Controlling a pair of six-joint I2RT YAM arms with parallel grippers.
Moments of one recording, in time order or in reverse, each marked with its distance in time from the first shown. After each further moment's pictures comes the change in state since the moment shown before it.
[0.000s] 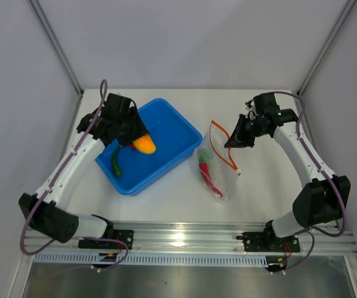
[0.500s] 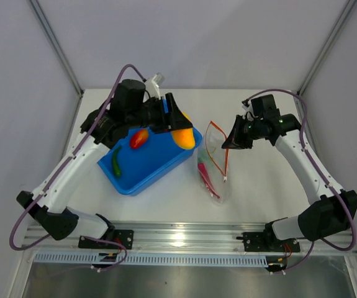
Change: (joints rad) left arm -0.241 -0.009 0.230 0.209 0.438 0.098; right arm 0.079 -0.106 -0.021 0.026 0.052 0.001
